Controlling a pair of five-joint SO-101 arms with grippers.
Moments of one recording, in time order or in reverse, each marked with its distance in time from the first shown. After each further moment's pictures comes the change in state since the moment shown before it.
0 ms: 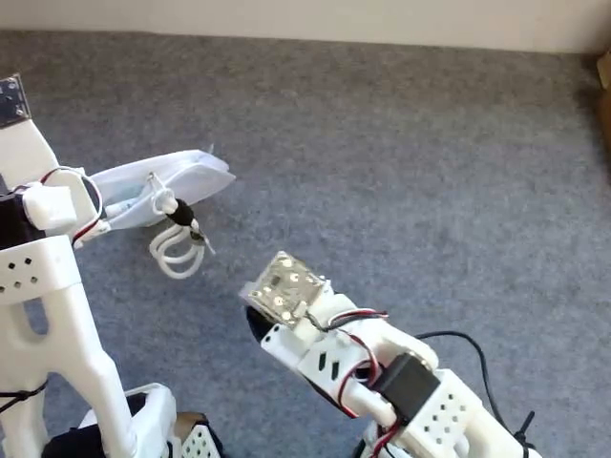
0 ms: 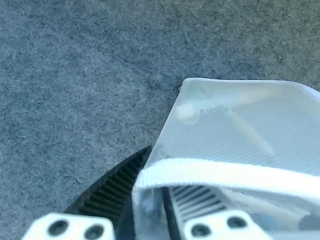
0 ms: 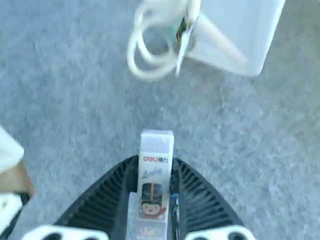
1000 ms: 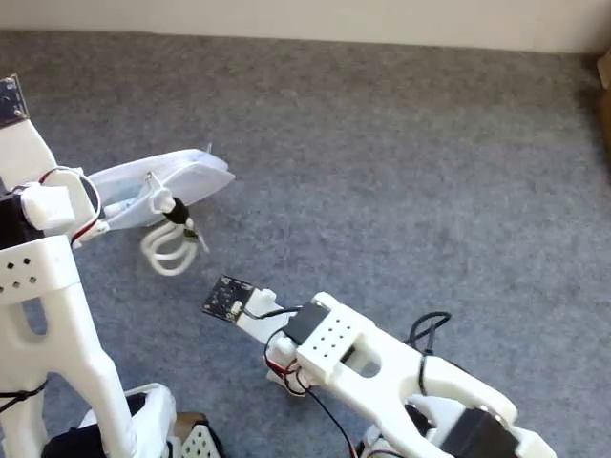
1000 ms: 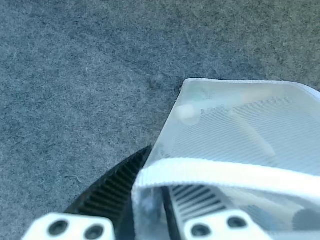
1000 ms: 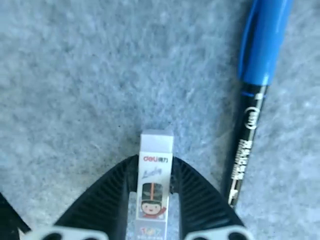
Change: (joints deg) left arm -0.4 0.0 0.0 0.0 0.0; right arm -2.6 48.2 -8.2 9.6 5.2
